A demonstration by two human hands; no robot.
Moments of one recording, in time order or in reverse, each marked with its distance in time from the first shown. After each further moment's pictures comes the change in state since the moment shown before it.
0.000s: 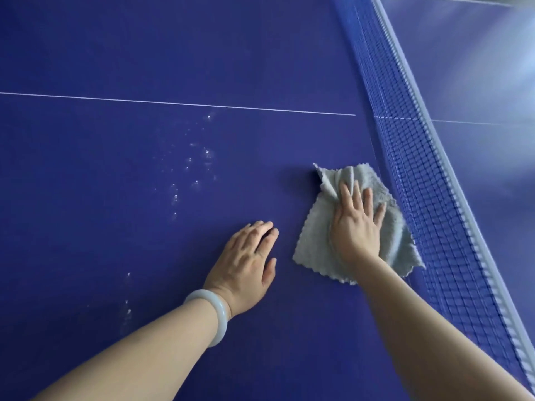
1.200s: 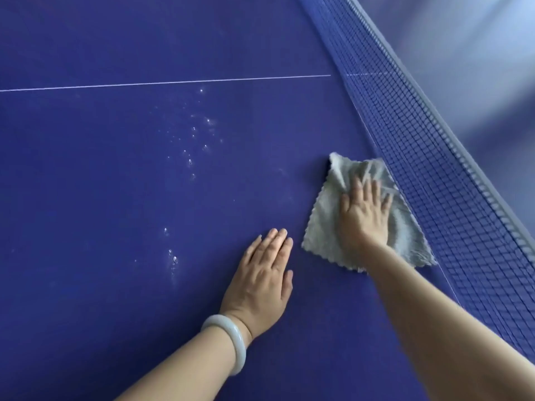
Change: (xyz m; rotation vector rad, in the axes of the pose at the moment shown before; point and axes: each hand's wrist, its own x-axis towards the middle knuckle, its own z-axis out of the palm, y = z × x) left_hand -0.135 0.011 0.014 -0.048 0.011 0.175; right_hand -0.135 -0.002 0.012 0.028 0.040 0.224
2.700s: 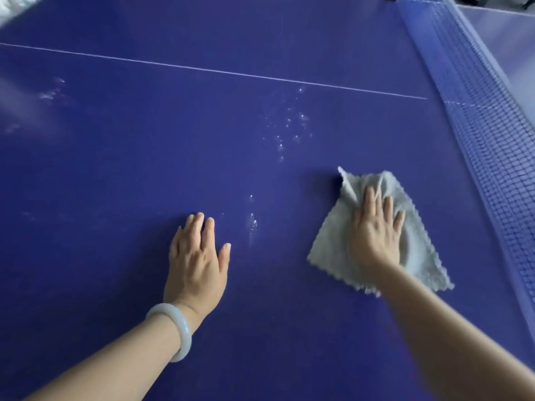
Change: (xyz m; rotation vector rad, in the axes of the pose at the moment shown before) left_hand -0.134 -0.120 -0.023 0.154 0.231 -0.737; right_hand -0.061 -0.088 0.038 0.003 -0.009 -0.278
